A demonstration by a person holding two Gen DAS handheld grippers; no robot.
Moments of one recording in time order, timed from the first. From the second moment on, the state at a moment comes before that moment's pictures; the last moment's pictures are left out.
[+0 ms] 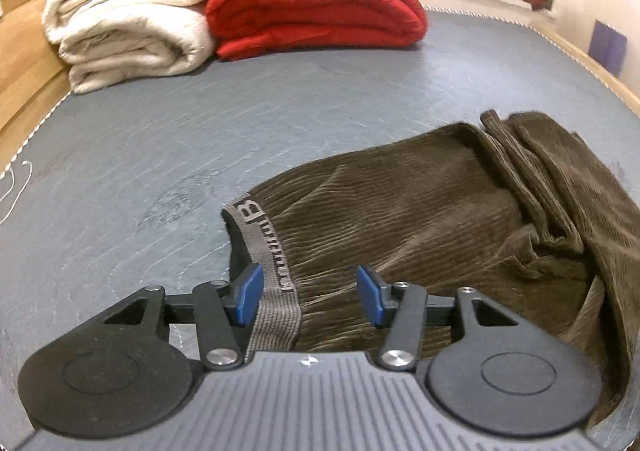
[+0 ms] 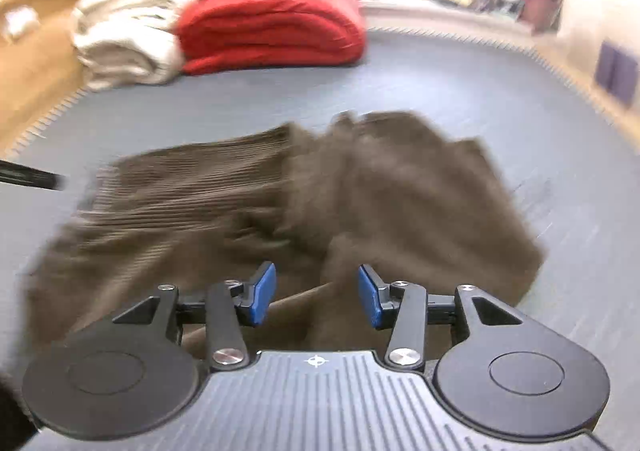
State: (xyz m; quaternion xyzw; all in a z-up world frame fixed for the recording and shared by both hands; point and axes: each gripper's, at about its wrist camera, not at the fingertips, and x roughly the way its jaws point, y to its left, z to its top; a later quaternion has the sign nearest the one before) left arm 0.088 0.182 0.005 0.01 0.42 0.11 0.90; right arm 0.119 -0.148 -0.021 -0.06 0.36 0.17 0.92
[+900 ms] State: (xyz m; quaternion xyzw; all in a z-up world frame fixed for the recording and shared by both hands) left arm 0.079 0.132 0.005 0.06 0.43 0.06 0.90; right arm 0.106 -0.295 -0.071 -0.10 0.53 0.09 0.84
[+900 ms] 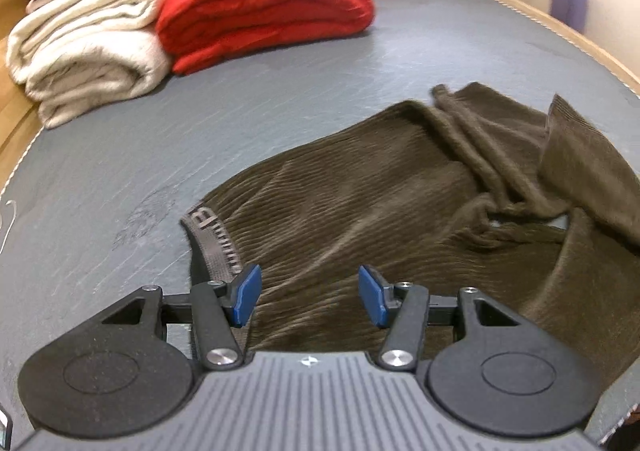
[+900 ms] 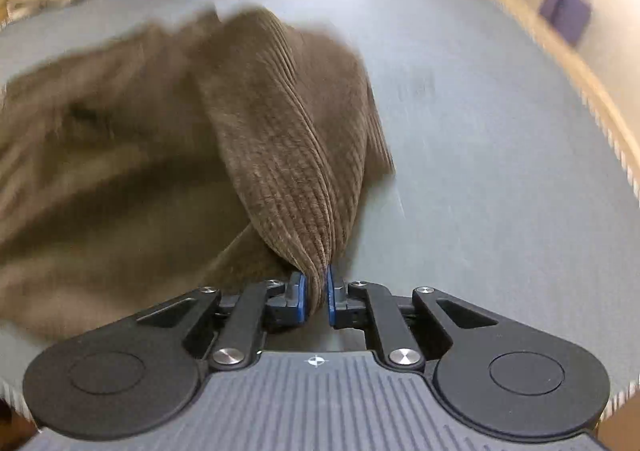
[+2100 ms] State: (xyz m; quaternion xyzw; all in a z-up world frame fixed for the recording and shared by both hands) left arm 0.100 0.161 -0.007 -0.10 0.48 0.07 0.87; right arm 0.215 -0.113 -0.103 -0.25 0.44 0.14 0.85
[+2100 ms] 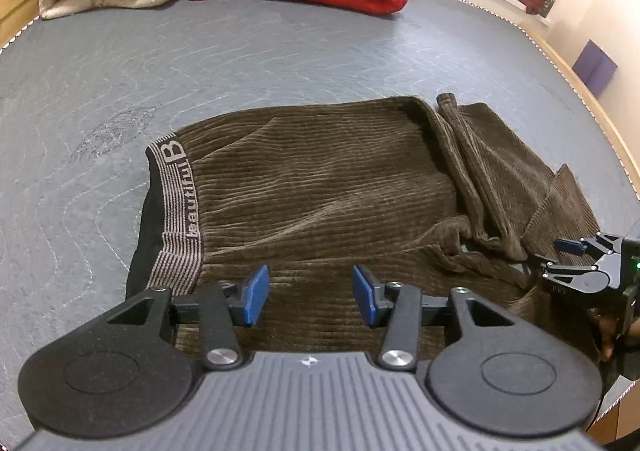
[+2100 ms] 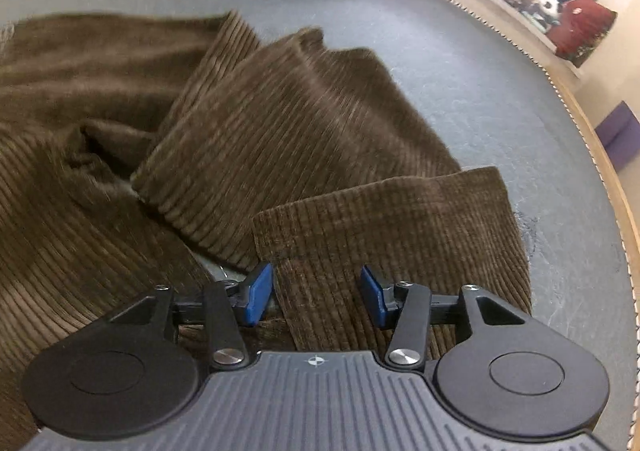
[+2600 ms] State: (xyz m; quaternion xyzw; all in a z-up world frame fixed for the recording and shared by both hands) left arm 0.093 0.143 -0.004 -0.09 0.48 0.06 0.87; right arm 0.155 -0.349 0.012 0.02 0.29 -0.13 0.95
